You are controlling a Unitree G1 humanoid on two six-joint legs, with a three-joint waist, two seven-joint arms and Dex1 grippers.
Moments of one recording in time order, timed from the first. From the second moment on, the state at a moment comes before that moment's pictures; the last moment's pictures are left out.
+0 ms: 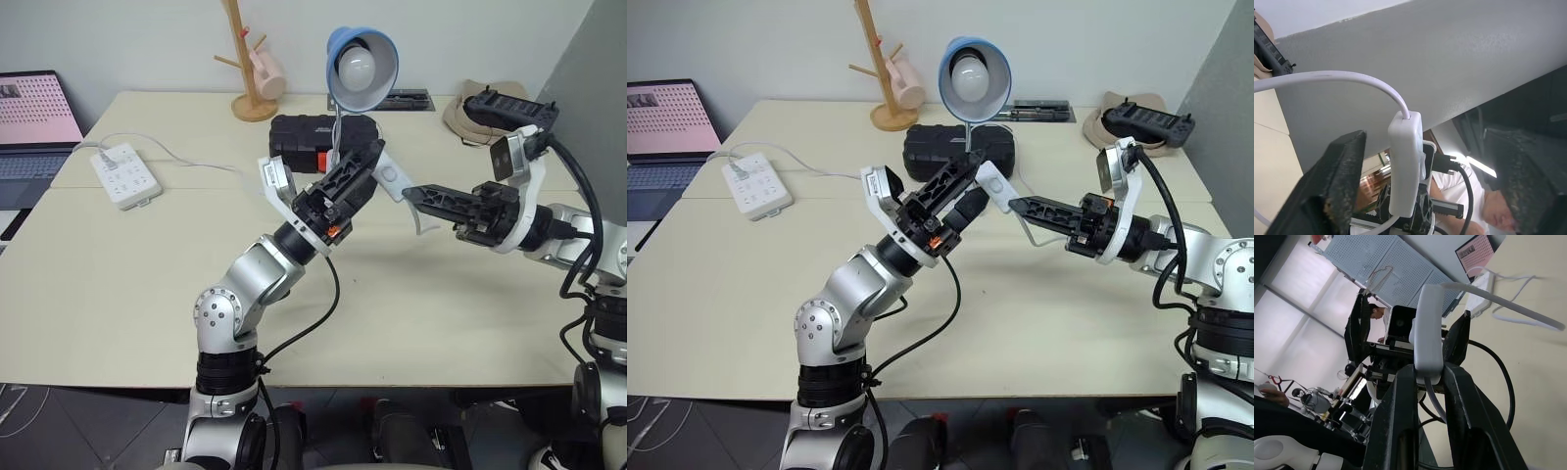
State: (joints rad) left arm -0.49 0.00 0.08 -0.25 -1.75 0.74 0.11; right arm -0.65 -0.67 -0.25 -0.01 1.80 1.27 0.21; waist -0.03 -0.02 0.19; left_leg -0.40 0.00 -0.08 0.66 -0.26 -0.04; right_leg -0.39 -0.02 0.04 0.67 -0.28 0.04
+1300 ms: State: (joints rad) left arm -0.48 0.01 0.05 -0.26 -1.81 0.71 0.11; right arm -0.64 -0.71 -0.18 -0.04 1.94 1.19 0.18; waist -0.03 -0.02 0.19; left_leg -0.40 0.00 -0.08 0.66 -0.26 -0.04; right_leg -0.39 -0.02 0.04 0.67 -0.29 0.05
